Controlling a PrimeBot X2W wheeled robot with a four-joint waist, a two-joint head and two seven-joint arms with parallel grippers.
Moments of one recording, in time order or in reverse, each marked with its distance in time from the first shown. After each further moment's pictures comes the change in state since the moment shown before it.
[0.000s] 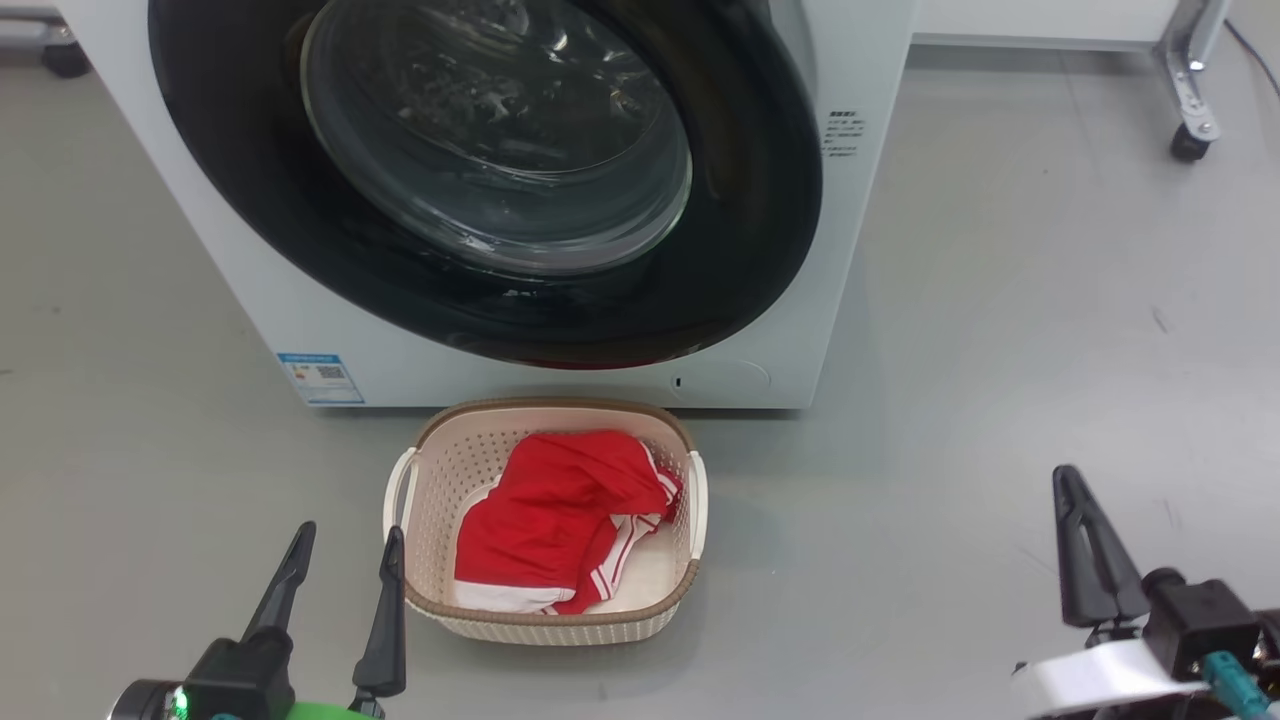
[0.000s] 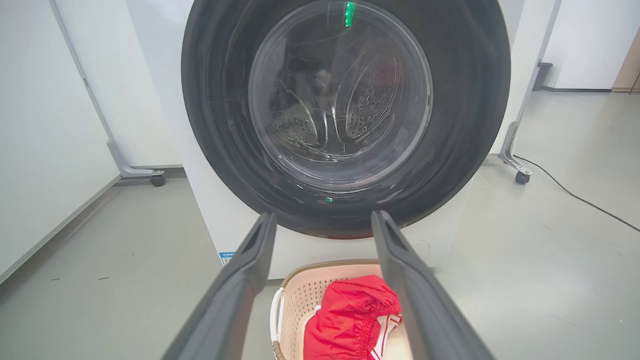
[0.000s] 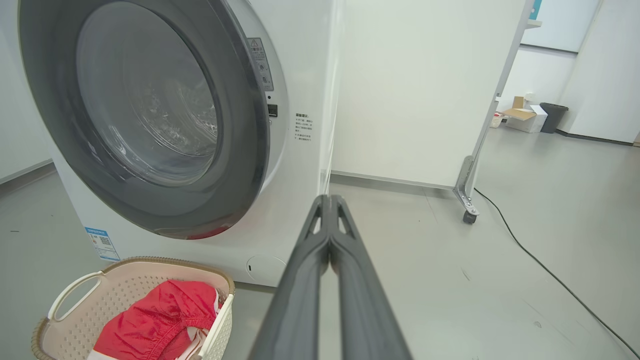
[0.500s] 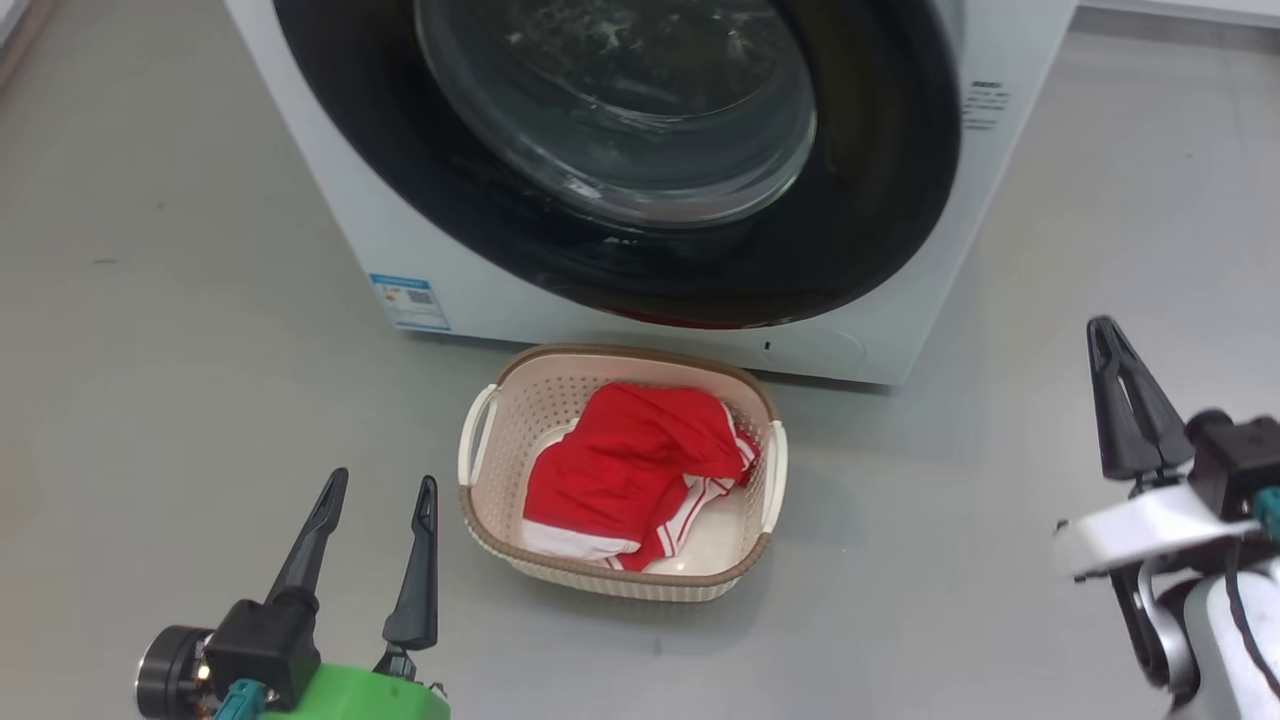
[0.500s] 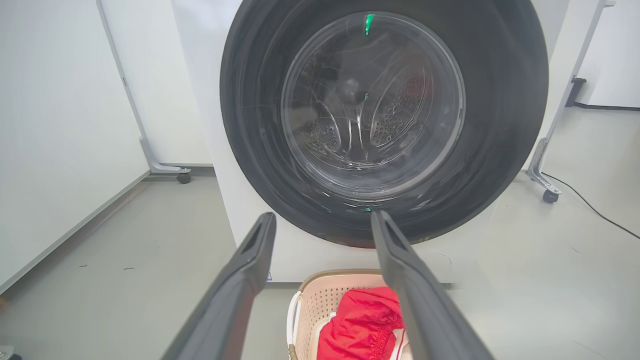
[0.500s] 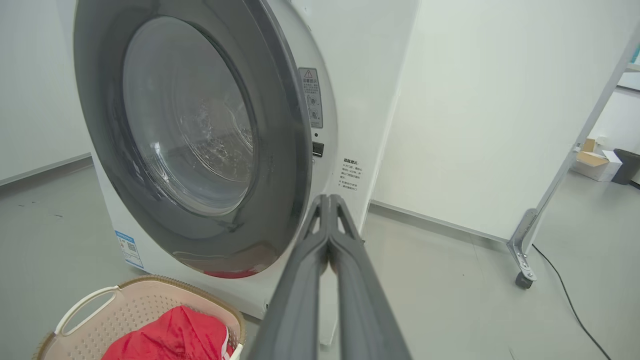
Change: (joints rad) left arm -0.081 -0.034 -0.037 -0.003 0.005 -0.010 -0.022; right arm -0.235 -0.101 -0.033 0.034 0.009 0.082 0.101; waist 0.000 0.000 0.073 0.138
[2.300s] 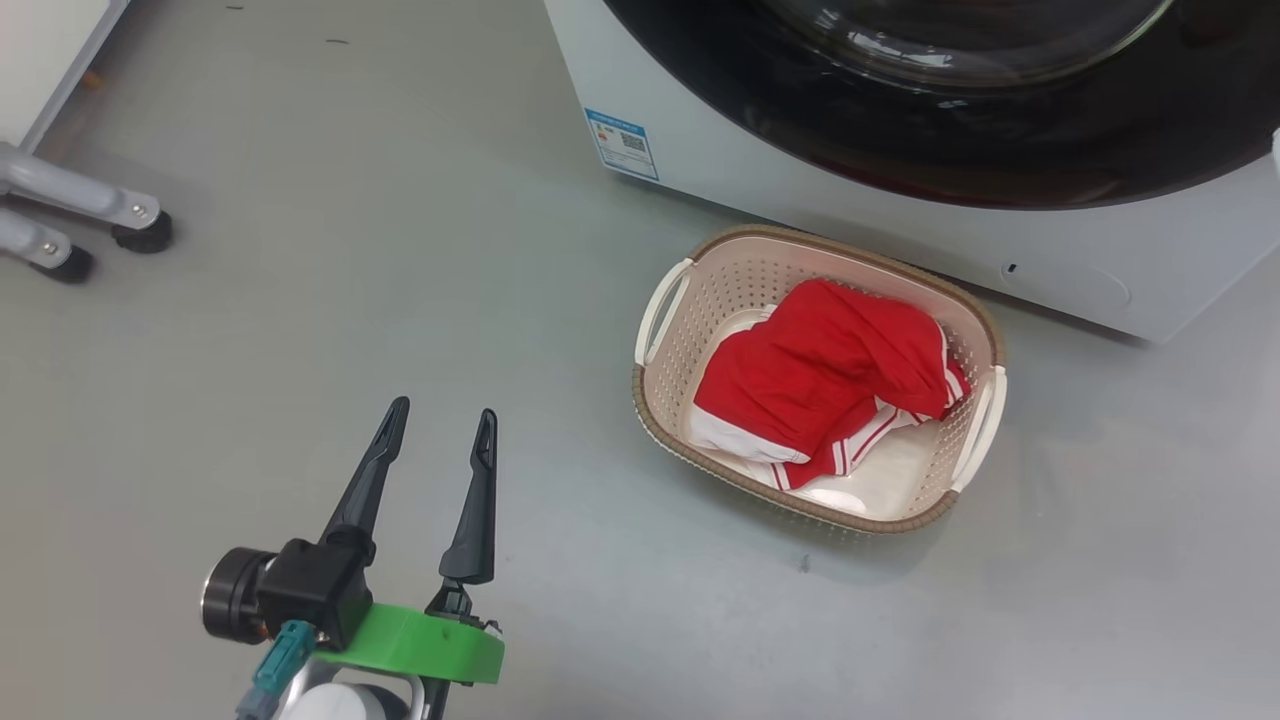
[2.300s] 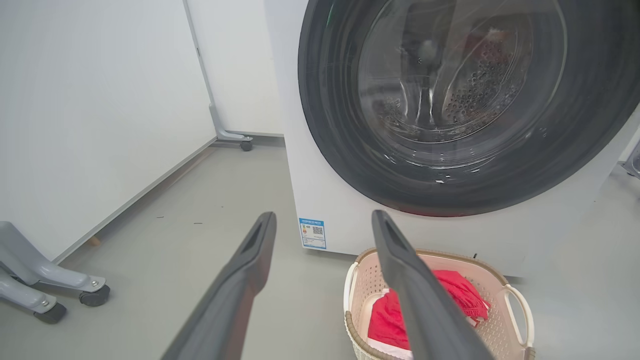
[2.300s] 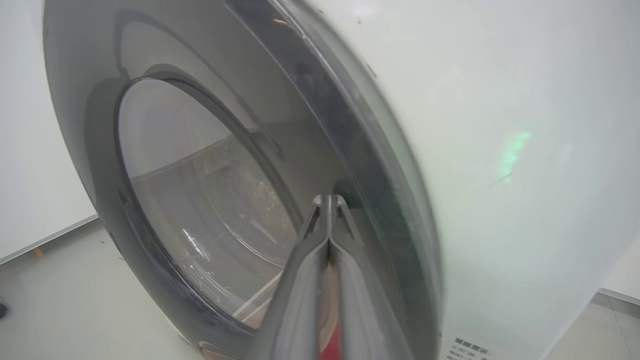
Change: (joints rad) left arm -0.152 -0.060 -0.062 0.100 -0.013 -0.035 -0.078; right arm -0.694 -0.162 -0.066 0.365 0.134 0.136 0.217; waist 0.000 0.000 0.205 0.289
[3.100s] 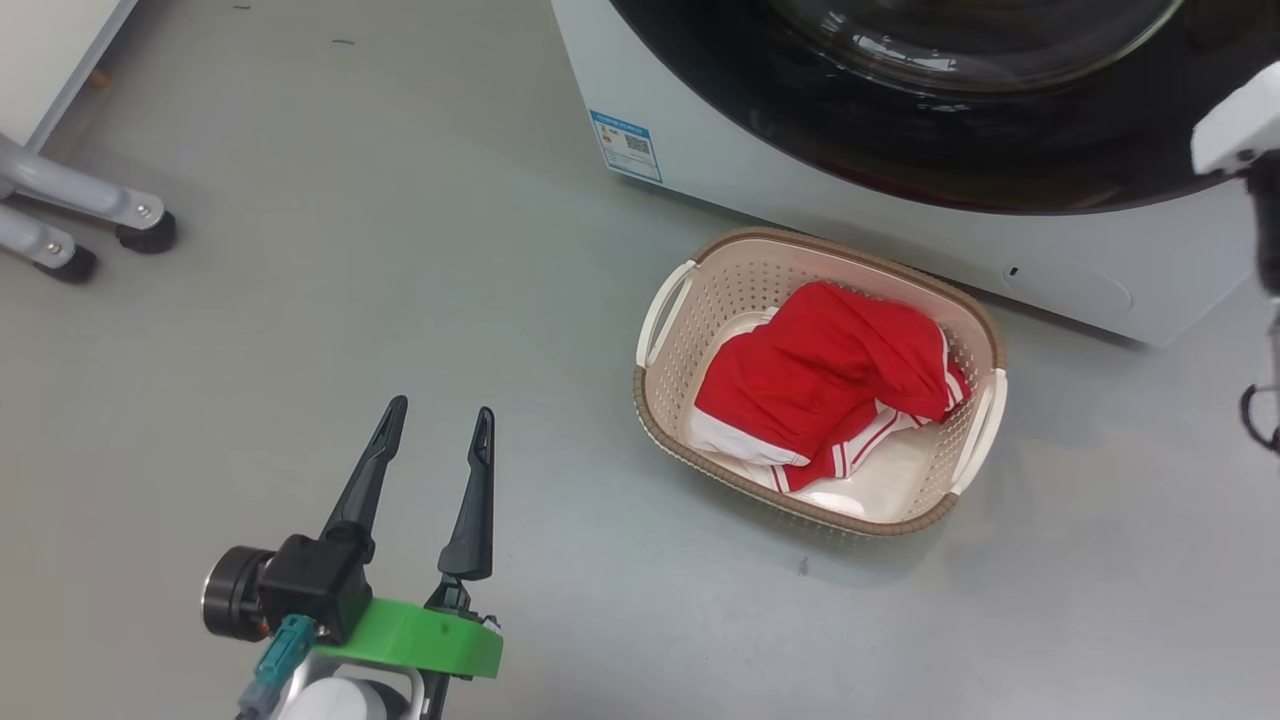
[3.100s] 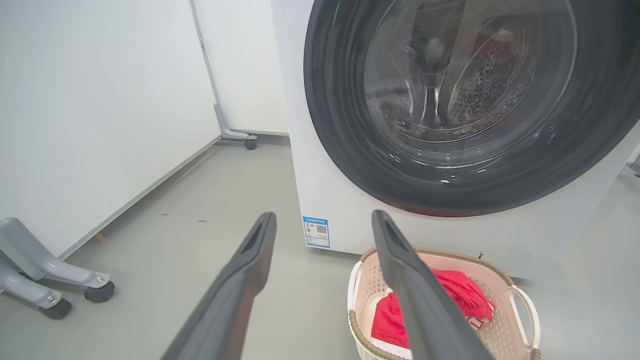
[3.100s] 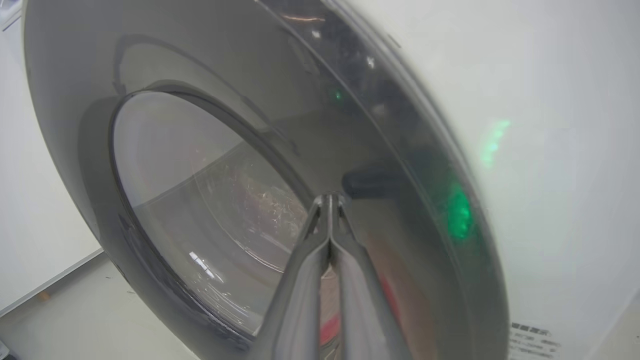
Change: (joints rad) left arm -0.010 -0.006 0.001 0.031 -0.007 0.001 -0.010; right arm -0.042 0.078 0.042 0.091 0.037 0.002 -0.088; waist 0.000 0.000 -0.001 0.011
